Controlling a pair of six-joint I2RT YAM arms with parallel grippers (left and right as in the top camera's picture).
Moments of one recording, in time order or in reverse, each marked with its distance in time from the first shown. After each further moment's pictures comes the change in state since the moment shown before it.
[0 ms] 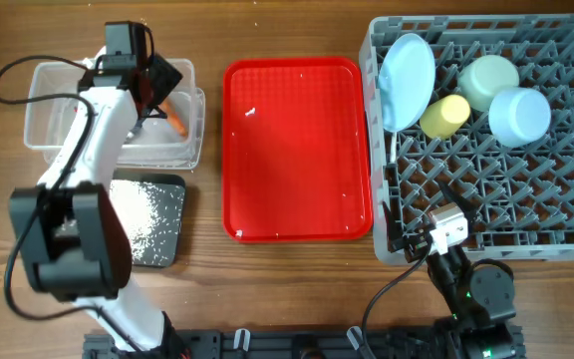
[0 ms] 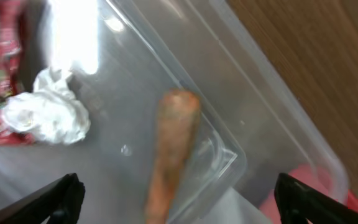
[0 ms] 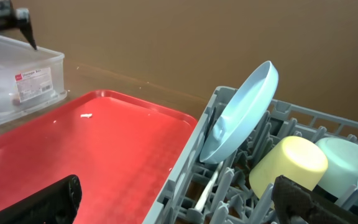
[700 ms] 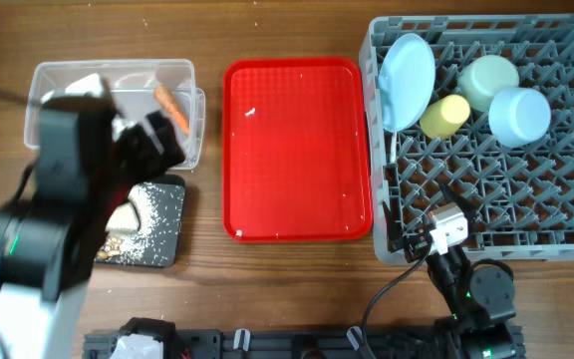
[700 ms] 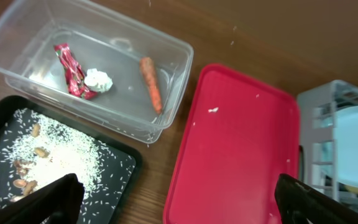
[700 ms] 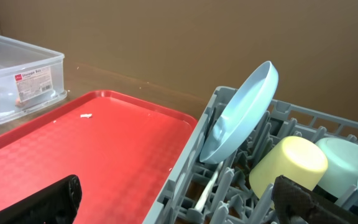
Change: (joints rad) left arm -0.190 -0.810 -0.005 -0.528 -0.008 0.310; right arm 0.000 0.000 0.000 0.000 0.000 0.000
